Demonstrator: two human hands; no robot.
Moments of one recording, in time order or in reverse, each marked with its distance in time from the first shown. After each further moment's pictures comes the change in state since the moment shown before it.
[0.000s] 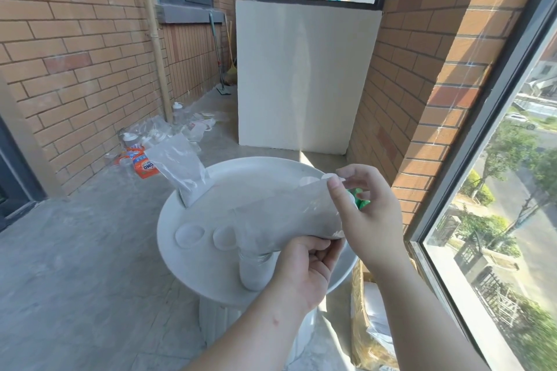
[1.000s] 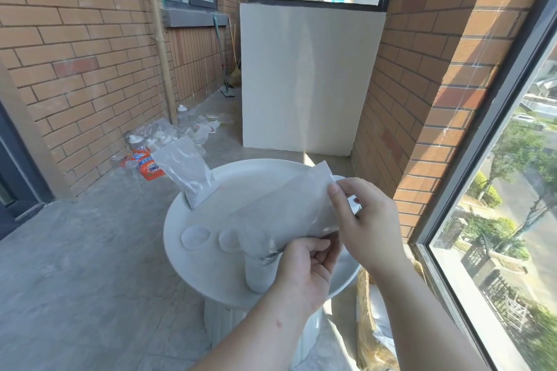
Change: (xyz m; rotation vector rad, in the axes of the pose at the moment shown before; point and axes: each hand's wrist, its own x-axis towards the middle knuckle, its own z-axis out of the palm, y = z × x) left_hand 0.001 0.005 -0.003 -0.013 0.043 0.016; right_hand 0.002 0.014 0.009 -0.202 -0.035 -0.168
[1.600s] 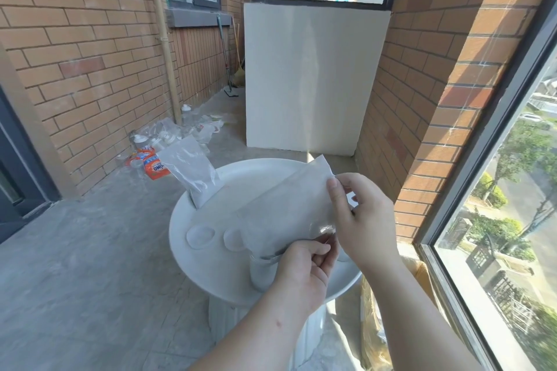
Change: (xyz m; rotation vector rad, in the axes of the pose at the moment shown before) left_hand 0.003 0.005 -0.009 0.037 0.092 0.026; right_hand 0.000 -0.009 0.015 0.009 0.078 0.023
